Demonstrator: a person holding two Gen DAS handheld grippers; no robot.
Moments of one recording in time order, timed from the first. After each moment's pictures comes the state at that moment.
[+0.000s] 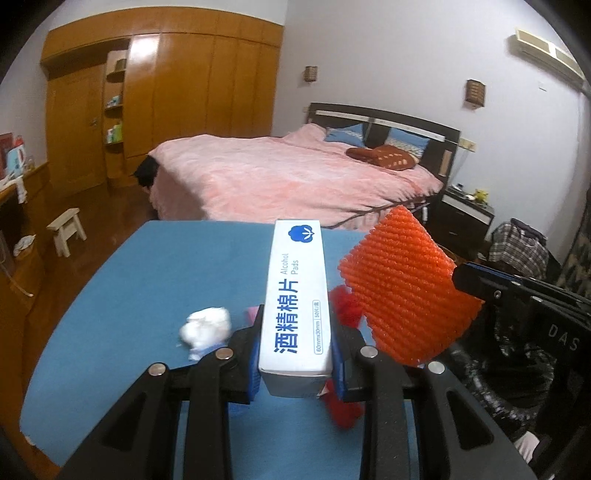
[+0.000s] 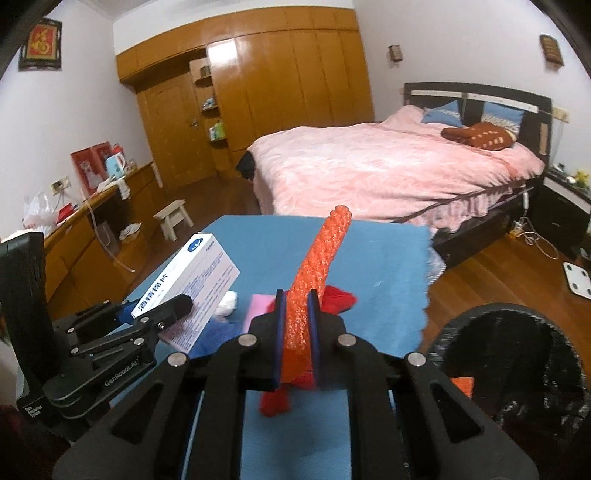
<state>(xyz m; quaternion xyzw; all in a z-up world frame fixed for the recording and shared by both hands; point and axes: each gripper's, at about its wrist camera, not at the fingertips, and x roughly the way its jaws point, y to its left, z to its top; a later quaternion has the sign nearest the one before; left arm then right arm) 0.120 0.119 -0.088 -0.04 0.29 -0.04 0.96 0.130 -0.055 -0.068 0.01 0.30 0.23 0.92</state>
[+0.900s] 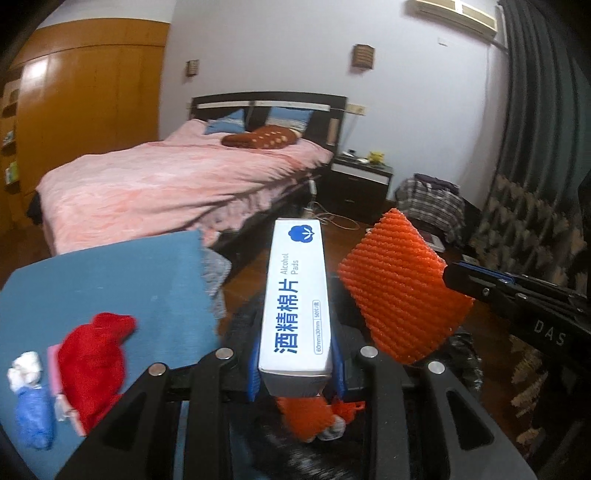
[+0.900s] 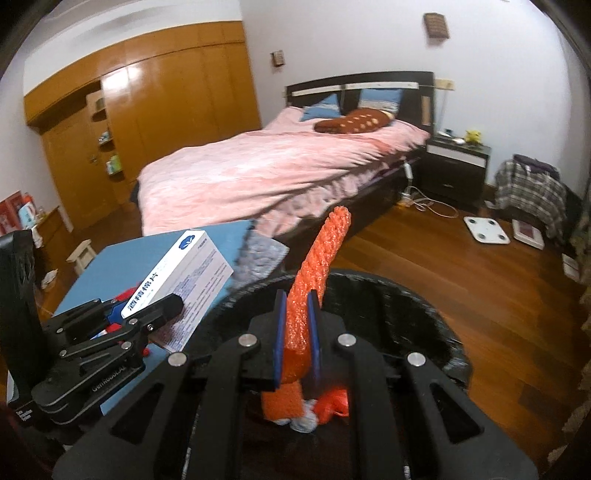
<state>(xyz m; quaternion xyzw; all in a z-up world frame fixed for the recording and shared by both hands) 0.158 -0.114 -0.101 0.01 0.30 -0.24 0.93 0.096 -0.280 -0.091 0.06 0.31 0.03 0.95</state>
